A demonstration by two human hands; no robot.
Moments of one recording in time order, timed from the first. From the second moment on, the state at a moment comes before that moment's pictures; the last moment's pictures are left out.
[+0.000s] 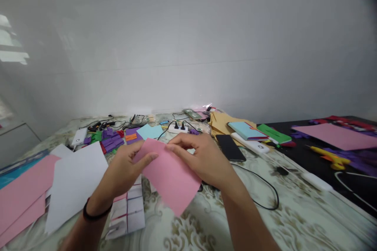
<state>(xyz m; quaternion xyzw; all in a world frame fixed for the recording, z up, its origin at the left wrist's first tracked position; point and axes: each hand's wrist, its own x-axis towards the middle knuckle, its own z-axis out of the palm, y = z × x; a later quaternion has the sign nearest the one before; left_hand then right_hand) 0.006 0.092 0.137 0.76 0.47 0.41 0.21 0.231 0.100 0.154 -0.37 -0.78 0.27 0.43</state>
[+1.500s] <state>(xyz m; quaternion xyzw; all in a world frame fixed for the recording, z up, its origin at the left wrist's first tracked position) -0.021 0.127 0.130 0.66 0.44 0.48 0.38 0.219 0.138 0.125 -0.44 -0.64 0.35 0.53</state>
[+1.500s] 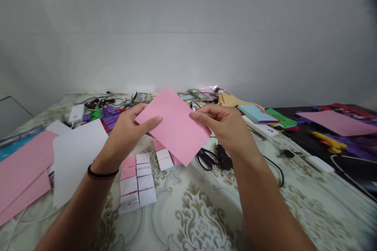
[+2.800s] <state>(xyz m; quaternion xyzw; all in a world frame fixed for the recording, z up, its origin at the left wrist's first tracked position) -0.018 0.123 0.131 0.66 0.46 0.45 0.39 0.231 0.134 0.126 -0.42 -0.65 0.38 0.50</state>
